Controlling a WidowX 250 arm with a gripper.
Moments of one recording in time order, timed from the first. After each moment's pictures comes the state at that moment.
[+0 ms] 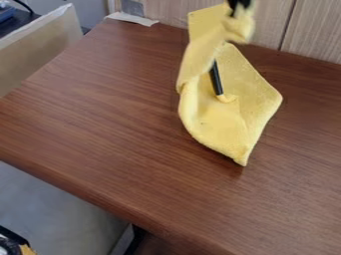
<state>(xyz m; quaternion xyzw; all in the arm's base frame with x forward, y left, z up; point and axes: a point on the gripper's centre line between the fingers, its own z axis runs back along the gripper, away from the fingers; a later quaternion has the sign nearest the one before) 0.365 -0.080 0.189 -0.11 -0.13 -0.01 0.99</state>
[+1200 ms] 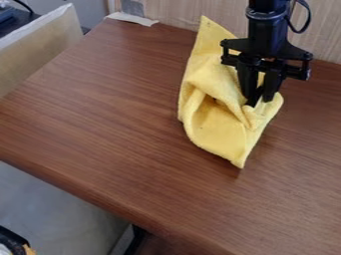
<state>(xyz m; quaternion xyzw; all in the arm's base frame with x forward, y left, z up) 0.358 -0.105 0.094 -0.07 -0.07 -0.05 0.99</state>
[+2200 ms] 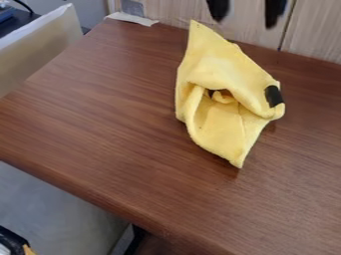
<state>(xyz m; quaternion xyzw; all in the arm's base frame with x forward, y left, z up) 0.342 -0.064 0.209 -0.07 -0.15 -0.02 0.99</state>
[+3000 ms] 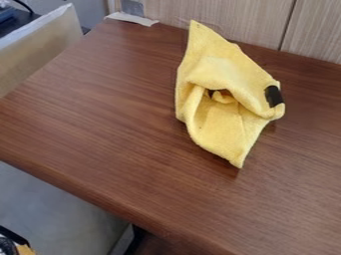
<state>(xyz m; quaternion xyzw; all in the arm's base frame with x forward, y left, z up) 0.330 -0.044 0.237 -0.11 -0.17 -0.02 0.98</state>
